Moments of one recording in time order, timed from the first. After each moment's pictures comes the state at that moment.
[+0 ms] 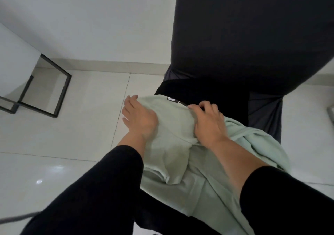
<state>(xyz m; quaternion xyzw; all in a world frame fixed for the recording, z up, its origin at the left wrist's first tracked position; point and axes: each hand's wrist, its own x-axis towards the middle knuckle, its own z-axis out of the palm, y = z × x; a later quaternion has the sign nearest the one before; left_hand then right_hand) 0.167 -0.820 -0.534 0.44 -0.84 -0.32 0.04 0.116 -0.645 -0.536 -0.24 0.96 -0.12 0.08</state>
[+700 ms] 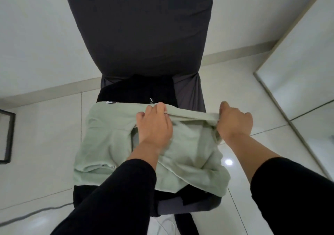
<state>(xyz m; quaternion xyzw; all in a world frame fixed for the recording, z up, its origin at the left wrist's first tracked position) 0.184 -0.630 -0.490 0.03 -0.99 -0.14 0.03 0.163 -0.431 -0.481 0.08 0.99 0.00 0.07</state>
